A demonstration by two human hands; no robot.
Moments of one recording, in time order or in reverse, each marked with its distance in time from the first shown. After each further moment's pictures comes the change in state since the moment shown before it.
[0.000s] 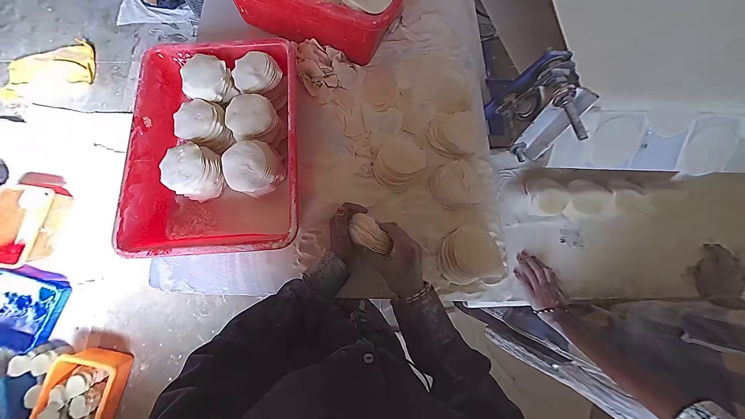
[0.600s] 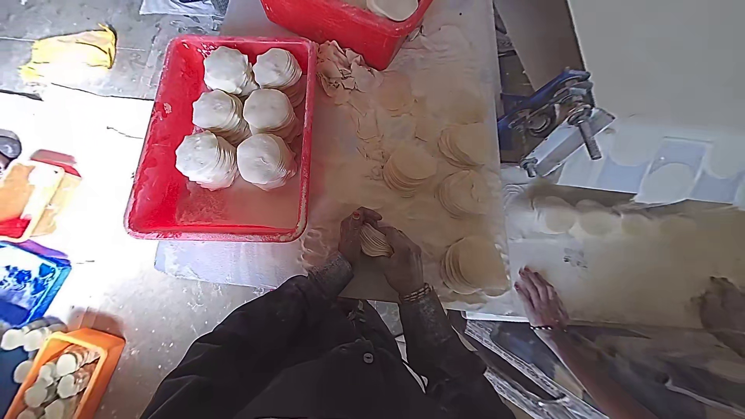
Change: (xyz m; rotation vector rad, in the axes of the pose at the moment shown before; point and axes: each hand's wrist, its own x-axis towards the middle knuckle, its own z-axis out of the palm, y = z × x) left_hand -0.003 0.003 0.002 0.068 -0.106 0.047; right_hand 0.002 0.017 0.008 -0.108 -0.084 -0.061
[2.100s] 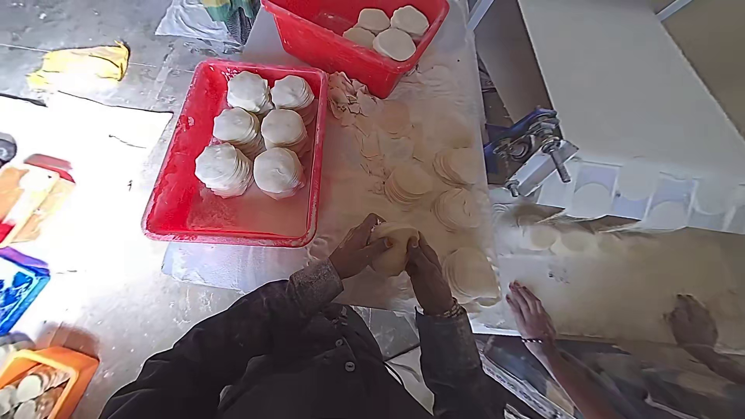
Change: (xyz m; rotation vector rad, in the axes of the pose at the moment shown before) left_hand -0.005 0.102 -0.021 0.325 -0.457 -0.071; right_hand 0.003 -0.030 -0.045 0.888 -0.060 0.460
